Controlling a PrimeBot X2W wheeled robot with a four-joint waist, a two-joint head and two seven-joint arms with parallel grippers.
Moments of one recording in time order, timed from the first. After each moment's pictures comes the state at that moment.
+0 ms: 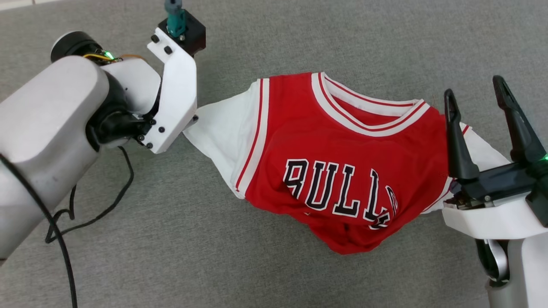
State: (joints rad) left arm -1.22 0.67 -1.03 0.24 -0.97 -0.13 0.97; right arm -0.26 -0.13 0.03 -0.14 0.01 0.13 -0.26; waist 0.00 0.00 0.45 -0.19
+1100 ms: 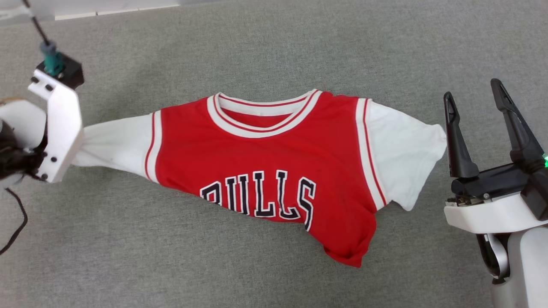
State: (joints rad) left arm -1.23 0.95 -1.28 0.39 -1.09 -0.13 0.80; right arm -0.28 -0.15 0.03 -0.08 -0.01 0.13 -0.26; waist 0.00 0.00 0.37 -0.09
